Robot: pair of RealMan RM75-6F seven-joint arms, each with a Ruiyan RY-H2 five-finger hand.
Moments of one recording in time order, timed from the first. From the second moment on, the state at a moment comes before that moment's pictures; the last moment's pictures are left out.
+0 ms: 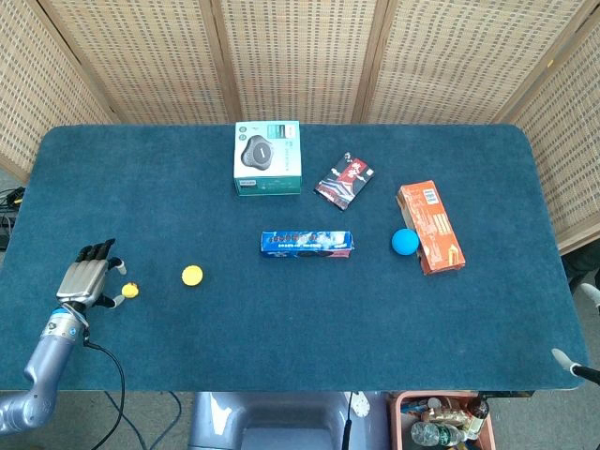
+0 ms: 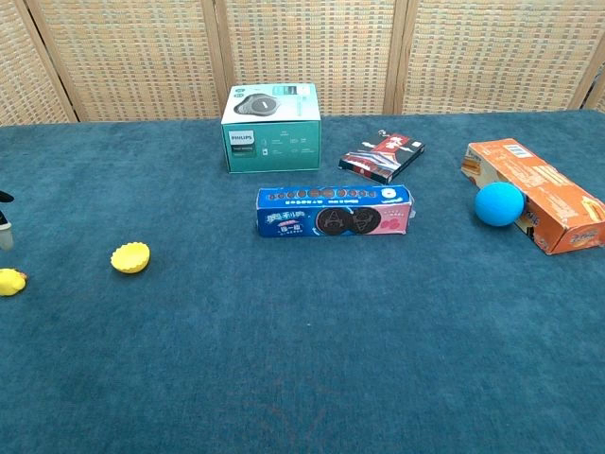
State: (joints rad) left arm -0.46 -1.34 -0.13 -1.41 0.98 0.89 0.29; right arm -0.05 -0.96 0.08 -1.68 -1.46 1.57 0.15
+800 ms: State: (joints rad) left arm -0.48 -1.39 -0.11 -1.35 0.97 0.89 0.28; right arm -0.05 -0.96 0.09 -1.67 -1.45 1.55 0.17
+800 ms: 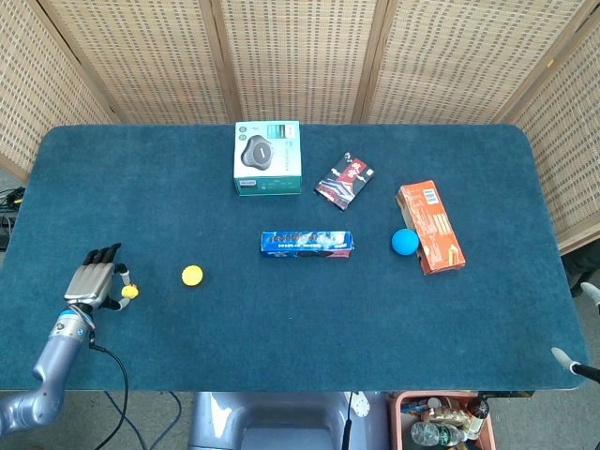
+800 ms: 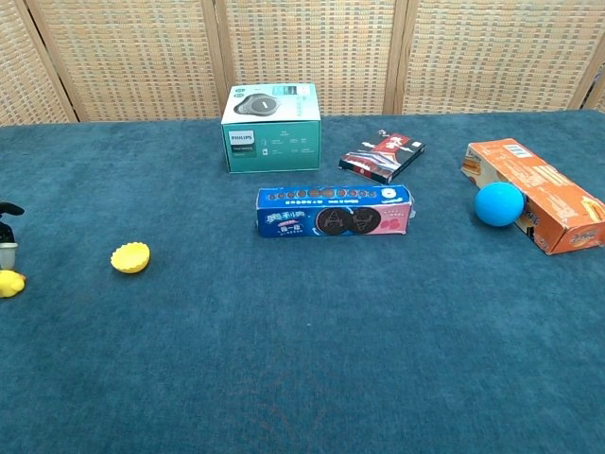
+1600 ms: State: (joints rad) left arm -0.50 -1.29 -0.15 -1.59 1.01 0.97 0.27; right arm -0.04 -0.96 0.08 -1.67 -1.45 1.55 0.18
